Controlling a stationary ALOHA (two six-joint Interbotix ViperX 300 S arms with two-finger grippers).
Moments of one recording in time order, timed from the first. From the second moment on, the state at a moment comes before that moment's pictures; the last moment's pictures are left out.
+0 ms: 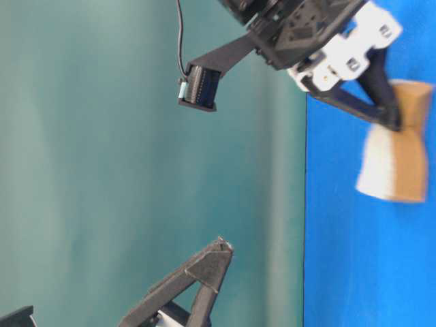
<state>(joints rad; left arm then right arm) 0.05 -0.30 0.85 -0.02 -0.17 -0.07 -0.23 0.17 0.77 0.14 -0.17 -0.08</state>
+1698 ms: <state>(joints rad) 0.05 -0.30 0.85 -0.02 -0.17 -0.07 -0.12 0.17 0.75 0.13 -0.13 0.00</state>
